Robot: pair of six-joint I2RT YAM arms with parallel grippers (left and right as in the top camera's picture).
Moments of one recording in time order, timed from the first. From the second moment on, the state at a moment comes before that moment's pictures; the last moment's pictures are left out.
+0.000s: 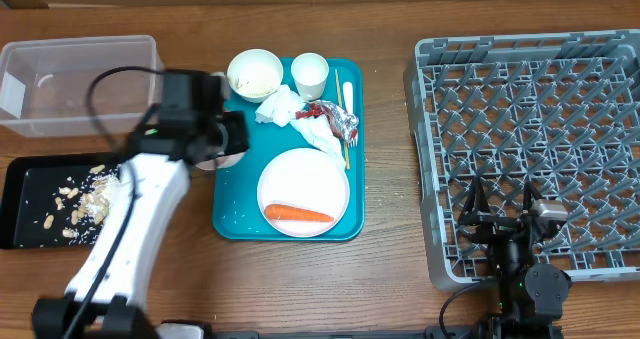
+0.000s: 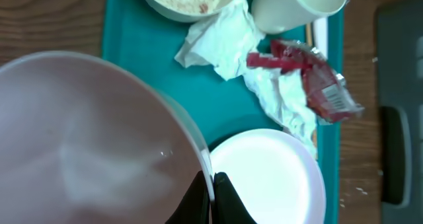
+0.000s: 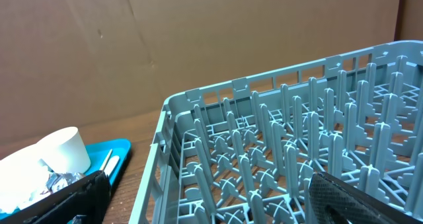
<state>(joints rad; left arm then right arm) -0.11 1.48 1.15 -0.69 0.20 -0.30 -0.08 0.01 0.02 -0.03 -0.06 0.22</state>
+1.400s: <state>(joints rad) -0.28 1.73 1.32 -0.43 -0.15 -0.36 -0.08 0.01 0.02 -0.03 -0.06 0.22</state>
